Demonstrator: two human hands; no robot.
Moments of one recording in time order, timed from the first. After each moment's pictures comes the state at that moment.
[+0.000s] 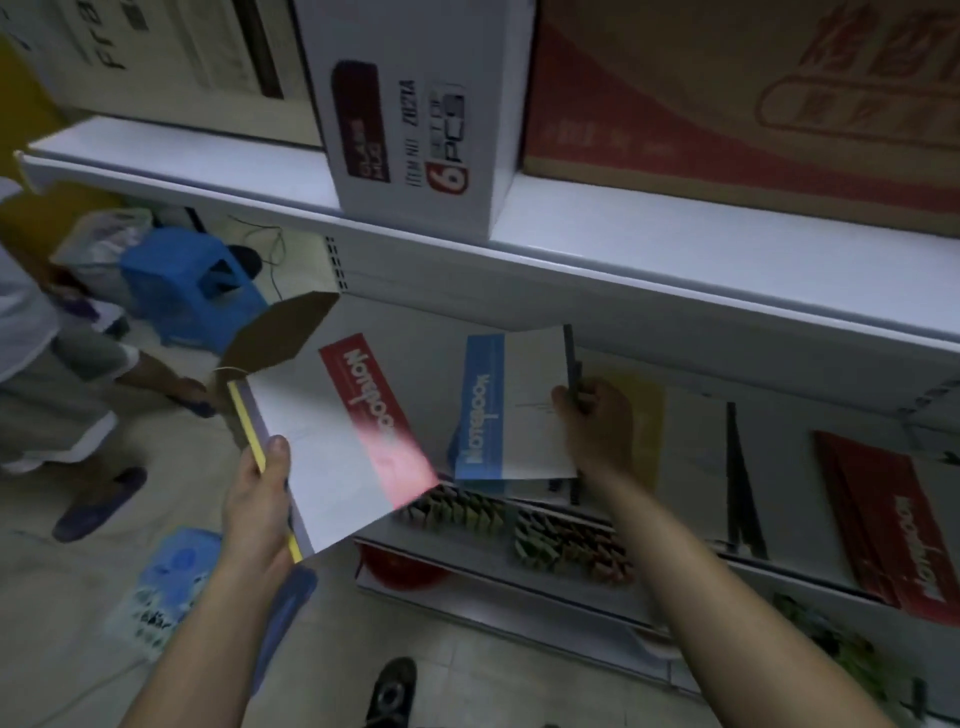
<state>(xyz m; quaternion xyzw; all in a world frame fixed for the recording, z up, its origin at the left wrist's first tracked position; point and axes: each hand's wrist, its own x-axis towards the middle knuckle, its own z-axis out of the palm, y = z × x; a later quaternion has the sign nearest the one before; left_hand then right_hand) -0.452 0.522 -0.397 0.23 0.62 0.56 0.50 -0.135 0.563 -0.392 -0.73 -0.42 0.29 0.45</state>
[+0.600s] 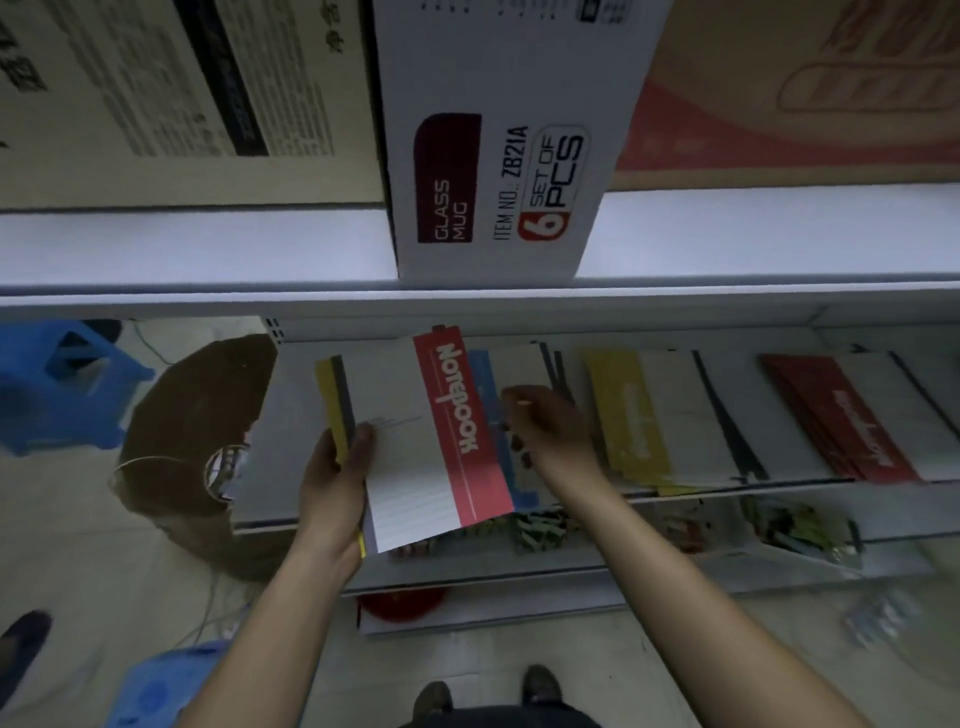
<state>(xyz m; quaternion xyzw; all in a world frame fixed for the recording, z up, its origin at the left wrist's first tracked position) -0.444 0.611 -0.385 0.37 0.51 0.42 0.65 -0.228 0.555 -0.369 -0.71 -0.40 0.33 0.47</state>
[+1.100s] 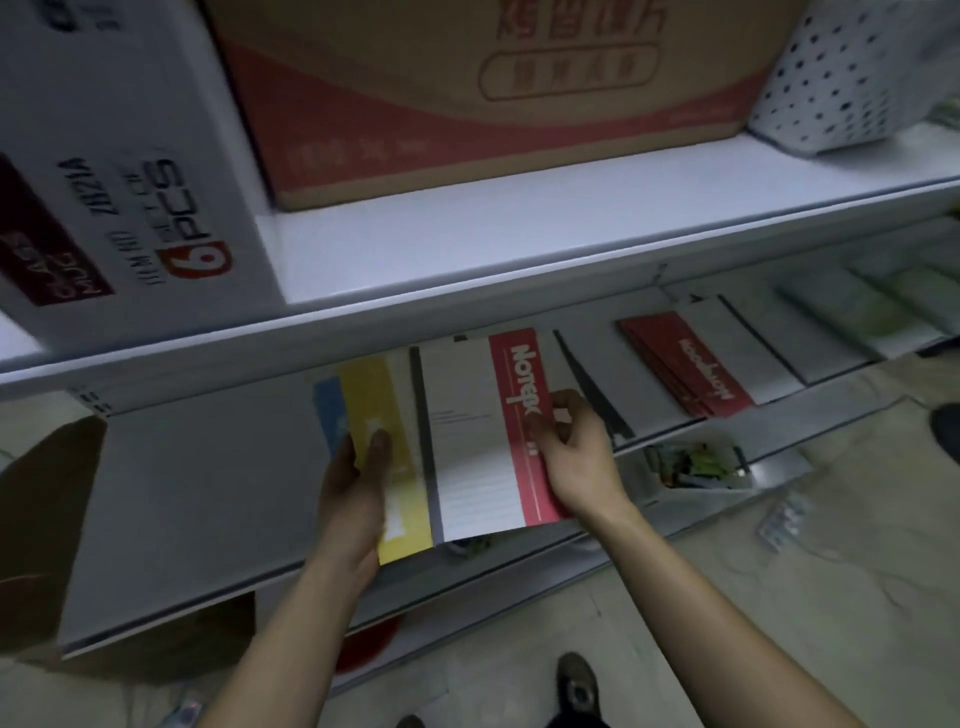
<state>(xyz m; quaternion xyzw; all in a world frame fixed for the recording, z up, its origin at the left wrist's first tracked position) -0.309 0.572 -0.381 0.47 0.46 0.35 0.67 -0.127 0.456 -0.368 -0.77 -0.25 0.23 0.54</state>
